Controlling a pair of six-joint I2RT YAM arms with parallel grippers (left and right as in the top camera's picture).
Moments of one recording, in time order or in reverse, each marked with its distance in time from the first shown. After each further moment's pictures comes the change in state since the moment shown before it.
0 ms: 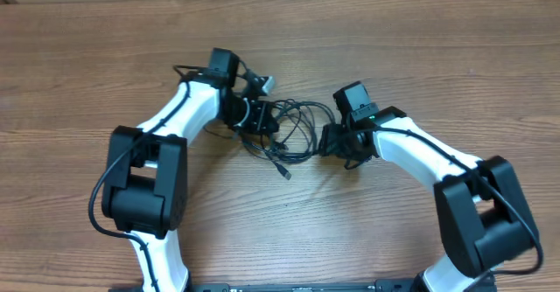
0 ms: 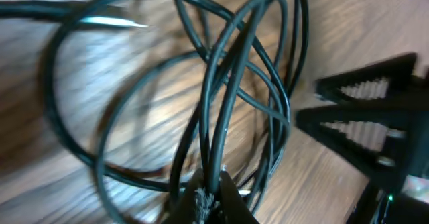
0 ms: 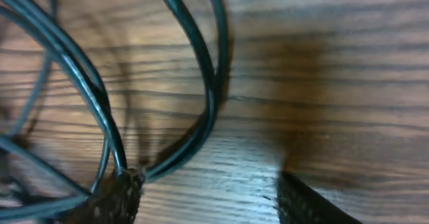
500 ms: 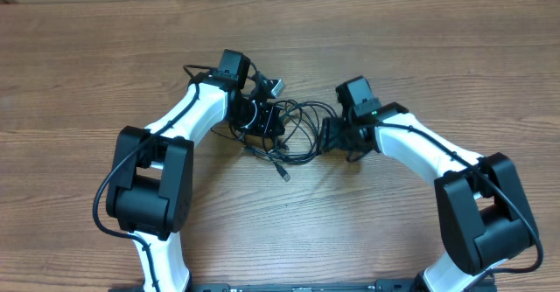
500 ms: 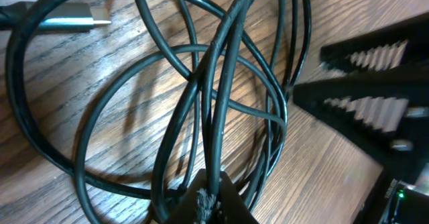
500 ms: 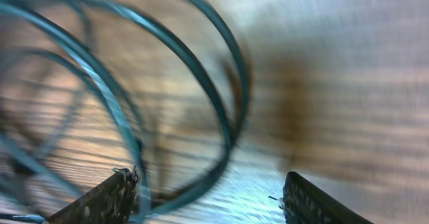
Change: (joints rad) left arm -0.035 0.000 0.000 0.008 -0.027 0.000; right arm -0.022 0.005 0.040 0.042 0.019 -0.080
